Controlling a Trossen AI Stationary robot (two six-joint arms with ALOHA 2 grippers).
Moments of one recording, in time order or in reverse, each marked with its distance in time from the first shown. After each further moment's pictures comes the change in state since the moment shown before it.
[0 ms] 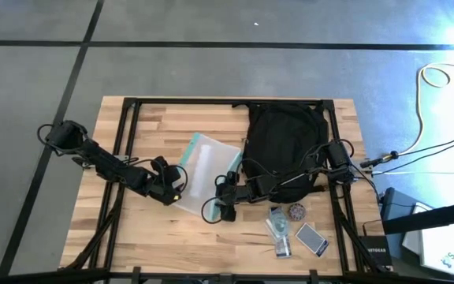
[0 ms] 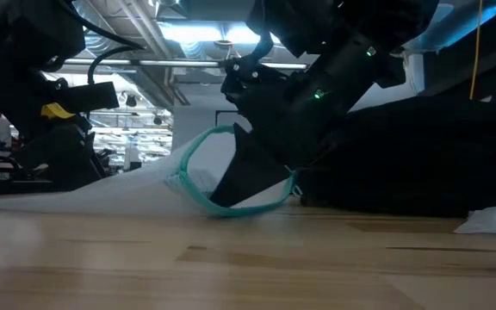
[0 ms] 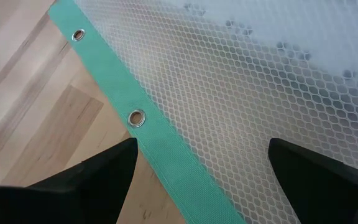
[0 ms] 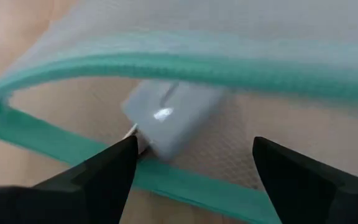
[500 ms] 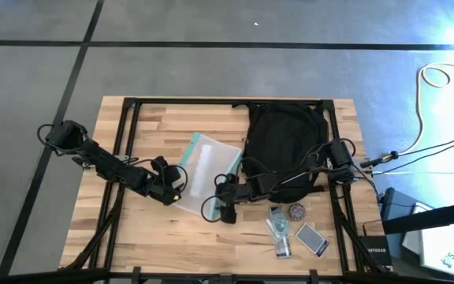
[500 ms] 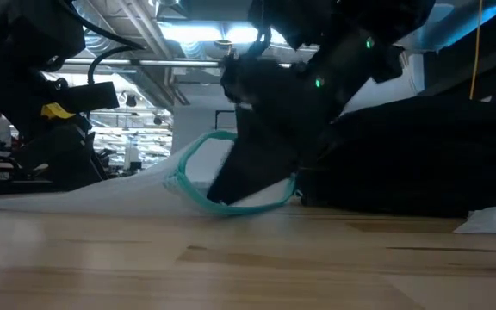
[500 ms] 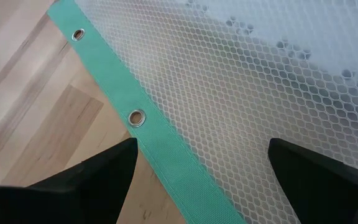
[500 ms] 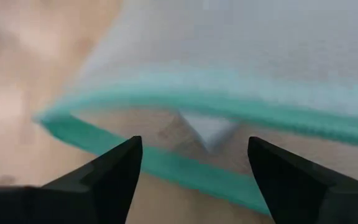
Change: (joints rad) left arm 0.000 0.000 0.000 0.000 0.000 0.000; right arm 0.000 -0.029 0.012 -0.004 -0.134 0.081
